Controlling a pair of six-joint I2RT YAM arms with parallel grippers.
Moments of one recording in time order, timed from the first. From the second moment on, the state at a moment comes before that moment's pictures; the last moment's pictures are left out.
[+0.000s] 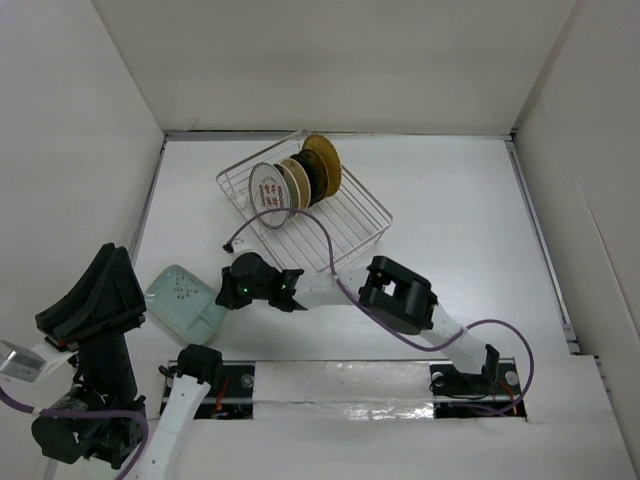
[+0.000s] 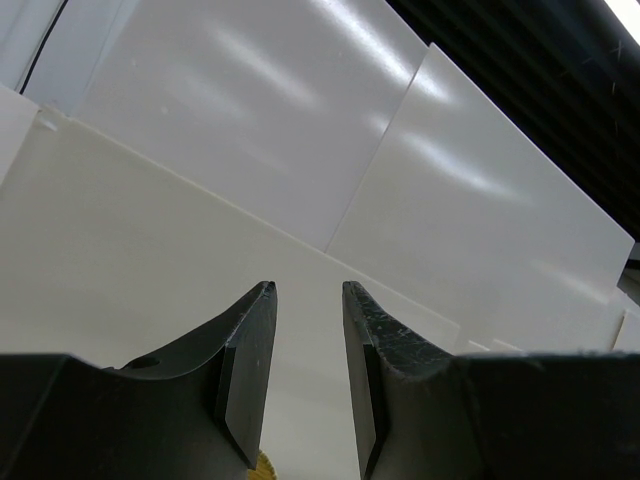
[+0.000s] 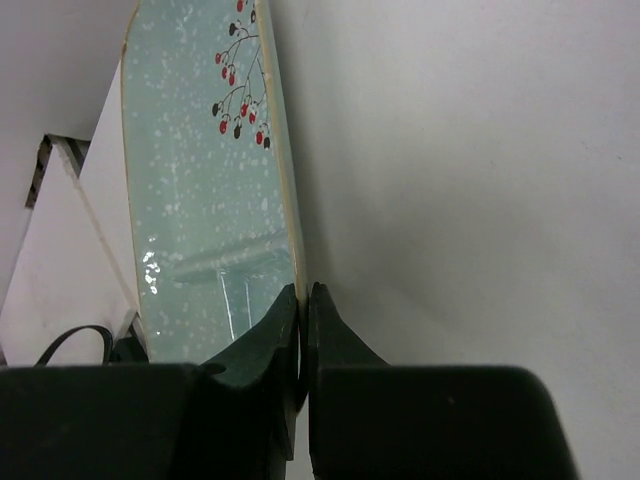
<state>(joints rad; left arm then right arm) -0.29 0.05 0.87 0.04 -0.22 -0.42 1.21 2.37 1.70 0.19 -0.02 0.76</state>
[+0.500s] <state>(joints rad) -0.29 0.05 0.87 0.04 -0.23 -0.42 1.09 2.23 1.74 0.10 0.14 0.62</state>
